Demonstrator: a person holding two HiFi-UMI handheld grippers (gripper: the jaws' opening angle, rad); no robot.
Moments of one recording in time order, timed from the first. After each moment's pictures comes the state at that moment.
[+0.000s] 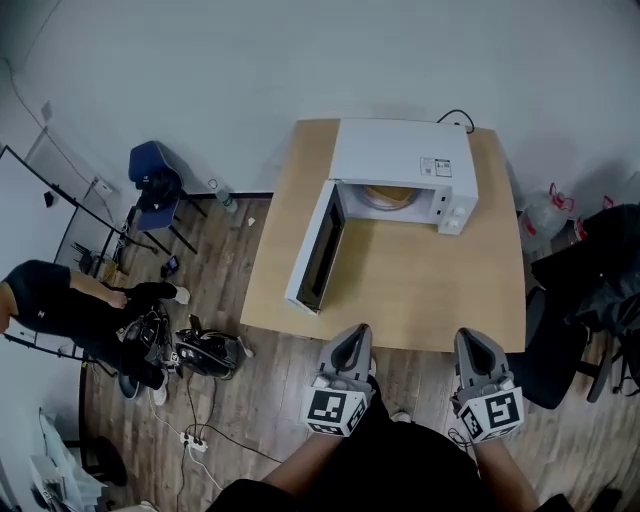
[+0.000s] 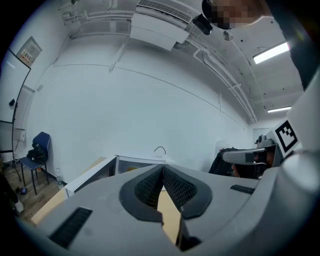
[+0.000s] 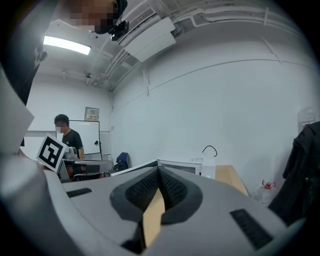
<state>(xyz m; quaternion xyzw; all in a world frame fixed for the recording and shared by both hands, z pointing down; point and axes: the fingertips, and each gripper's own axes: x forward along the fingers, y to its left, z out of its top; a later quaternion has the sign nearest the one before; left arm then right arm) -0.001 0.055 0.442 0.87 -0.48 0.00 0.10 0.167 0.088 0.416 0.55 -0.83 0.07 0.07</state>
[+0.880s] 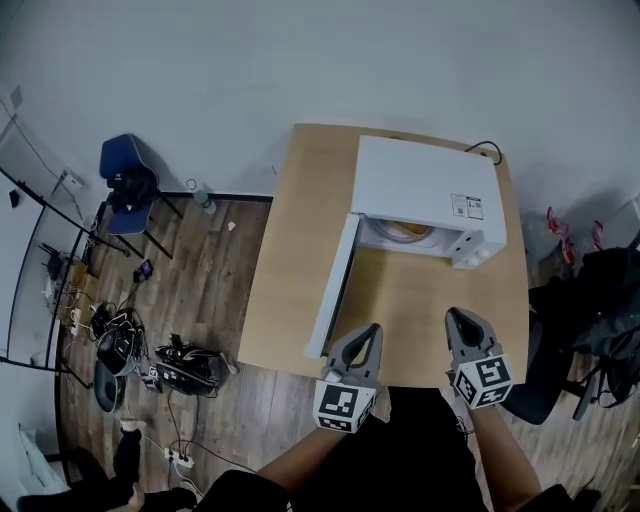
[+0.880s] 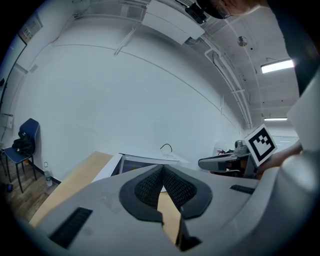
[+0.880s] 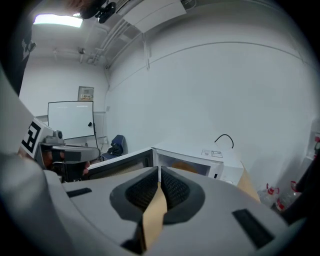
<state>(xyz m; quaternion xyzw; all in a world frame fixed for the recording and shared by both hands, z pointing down) -0.046 -0.086 0.475 0.89 -0.44 0.00 0.14 0.104 -0.099 0.476 0.55 -0.81 0.10 0.17</state>
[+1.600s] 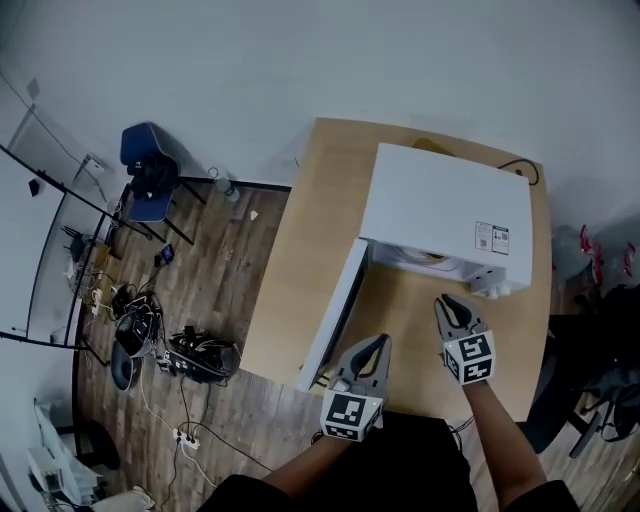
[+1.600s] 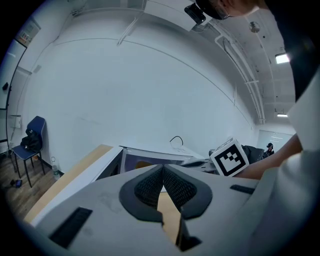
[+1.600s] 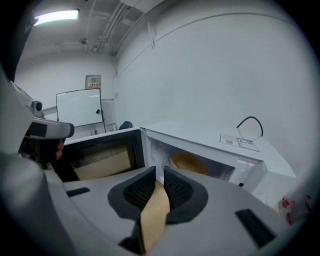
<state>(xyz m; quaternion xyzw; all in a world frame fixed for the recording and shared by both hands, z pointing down) -0.013 -0.151 0.507 0.86 -0.48 0.04 0.17 0.108 -0.231 0.570 0.47 -0.84 0.12 0.24</state>
